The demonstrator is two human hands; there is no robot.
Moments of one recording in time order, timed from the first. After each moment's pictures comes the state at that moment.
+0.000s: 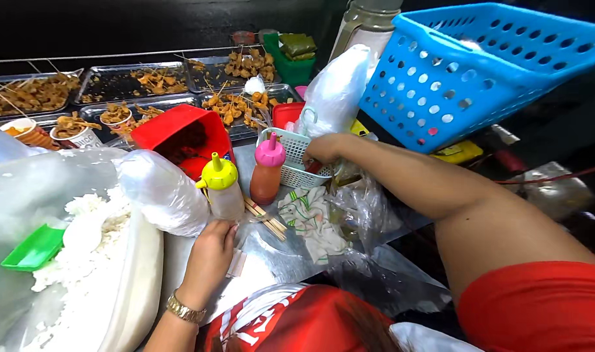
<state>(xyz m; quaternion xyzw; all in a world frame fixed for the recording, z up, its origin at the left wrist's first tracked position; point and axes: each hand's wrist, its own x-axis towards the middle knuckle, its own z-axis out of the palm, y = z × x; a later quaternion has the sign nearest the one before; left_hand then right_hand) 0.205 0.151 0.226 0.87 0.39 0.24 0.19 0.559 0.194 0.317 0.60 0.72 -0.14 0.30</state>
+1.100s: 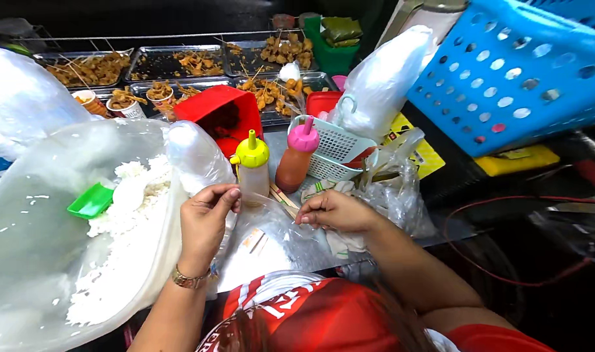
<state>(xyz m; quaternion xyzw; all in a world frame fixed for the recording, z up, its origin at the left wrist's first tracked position) 0.190 0.151 0.268 0.61 0.34 0.54 0.48 0.458 0.080 0.260 0.50 0.66 -0.49 -0.27</state>
